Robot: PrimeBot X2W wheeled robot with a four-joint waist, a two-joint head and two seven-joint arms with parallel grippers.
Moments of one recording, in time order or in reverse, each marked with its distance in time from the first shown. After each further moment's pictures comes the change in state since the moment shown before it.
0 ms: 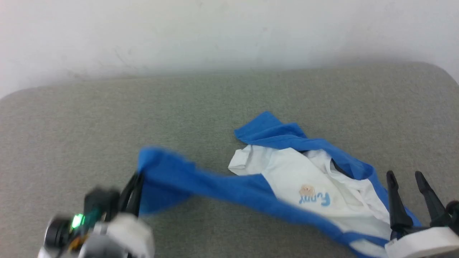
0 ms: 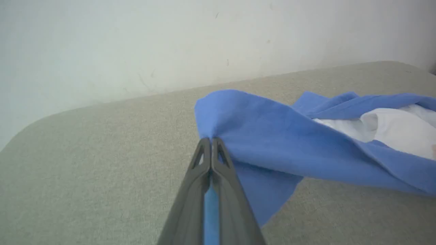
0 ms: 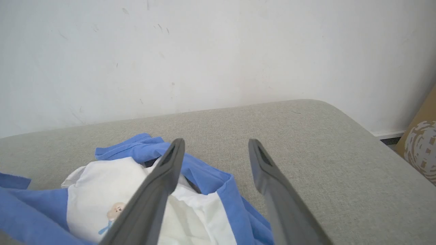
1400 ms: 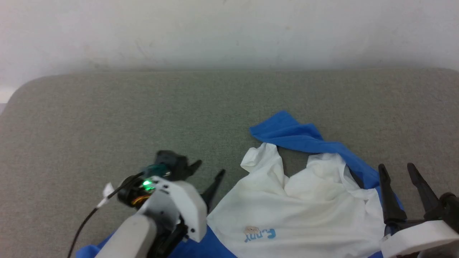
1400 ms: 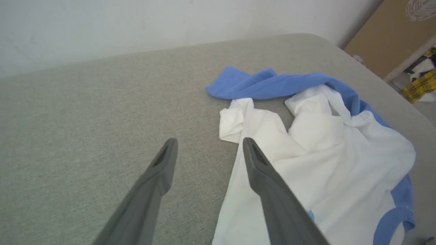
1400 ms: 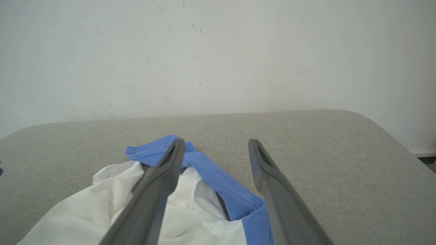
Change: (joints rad) left arm -0.161 -0.081 -0.162 0.097 -0.176 -0.171 0.191; right arm 0.008 0.000 0.030 -0.081 -0.013 0.000 0.070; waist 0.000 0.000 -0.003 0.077
